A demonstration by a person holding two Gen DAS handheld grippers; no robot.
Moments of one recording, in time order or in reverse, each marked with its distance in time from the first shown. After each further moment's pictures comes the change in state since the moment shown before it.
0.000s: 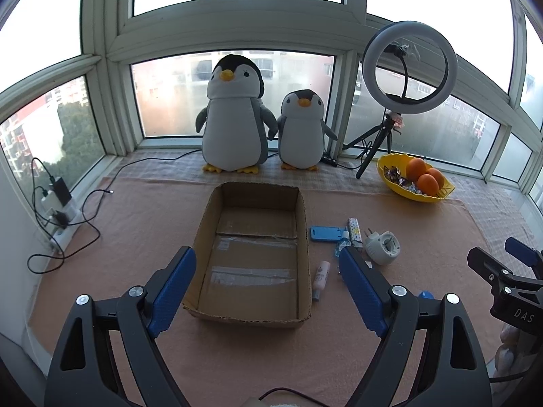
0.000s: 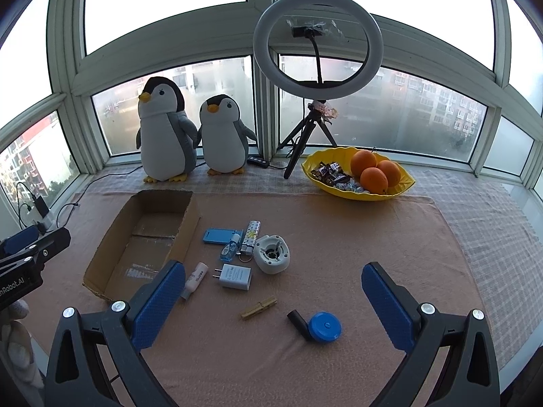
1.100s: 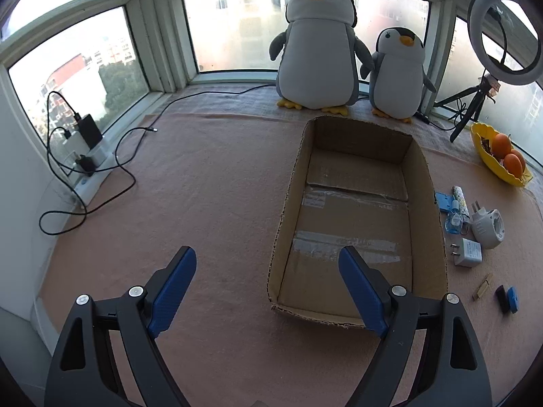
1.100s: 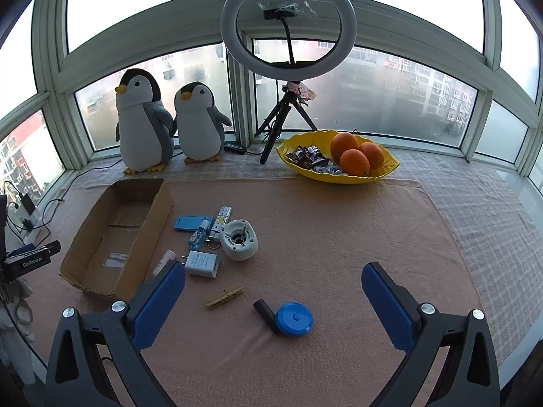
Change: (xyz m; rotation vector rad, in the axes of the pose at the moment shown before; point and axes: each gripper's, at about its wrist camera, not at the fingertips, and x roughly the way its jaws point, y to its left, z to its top) left arm 0.106 0.093 -0.038 -0.093 0.220 0.221; right arm 0.020 -0.053 -0.018 0.028 0.045 -0.038
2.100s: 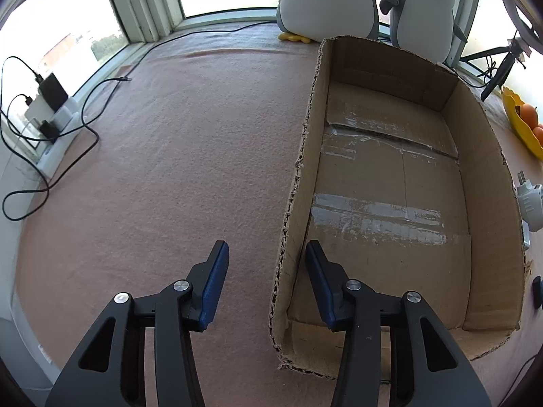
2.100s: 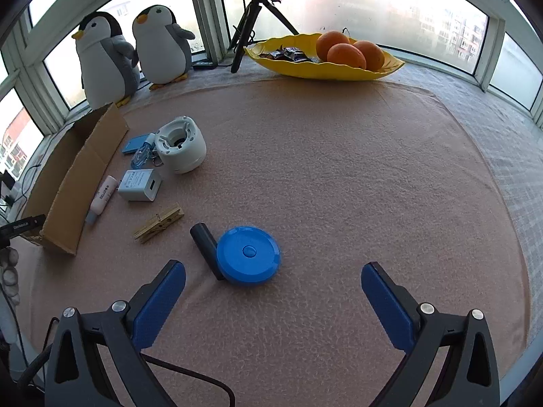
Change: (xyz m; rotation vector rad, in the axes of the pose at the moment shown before) left arm 0.086 -0.004 -0.014 0.015 0.174 -0.003; right arm 0.102 -0.048 -0.067 0.051 0.268 0.043
